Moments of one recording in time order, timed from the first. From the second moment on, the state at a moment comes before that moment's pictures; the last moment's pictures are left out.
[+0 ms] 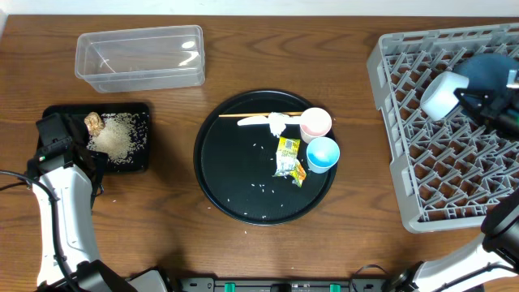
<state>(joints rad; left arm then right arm) 0.47 1.37 0.98 -0.93 -0.32 -0.93 -0.70 1.92 1.40 -0.67 -1.25 0.09</state>
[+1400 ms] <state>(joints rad) 0.47 1.37 0.98 -0.93 -0.32 -0.93 0.10 1.33 1.39 -0.93 -0.39 0.09</state>
